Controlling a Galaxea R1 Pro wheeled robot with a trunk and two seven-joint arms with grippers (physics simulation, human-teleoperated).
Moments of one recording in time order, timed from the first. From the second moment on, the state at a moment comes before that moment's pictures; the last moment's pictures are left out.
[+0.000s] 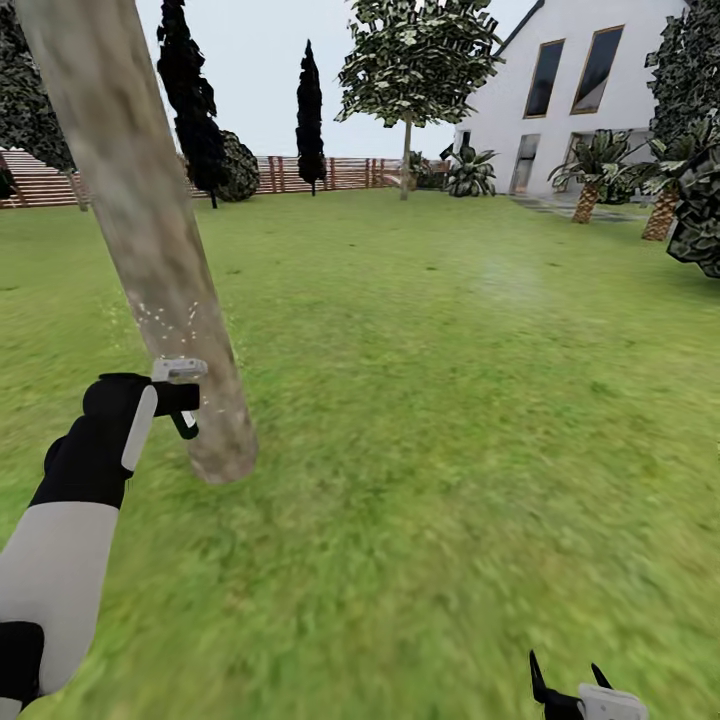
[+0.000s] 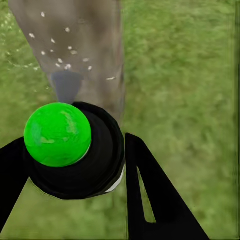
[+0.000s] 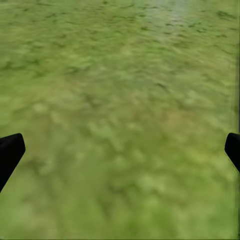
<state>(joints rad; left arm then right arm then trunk) -0.96 0.19 0.05 -1.17 0.09 1.01 0.04 -0.34 -0.14 -0.05 -0.04 -0.20 -1.02 0.06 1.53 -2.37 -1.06</state>
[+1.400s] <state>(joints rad) -0.85 0.19 0.06 -1.13 0.07 1.00 0.05 -0.34 -0.14 -0.05 -0.04 -0.20 -1.02 0.06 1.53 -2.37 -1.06</state>
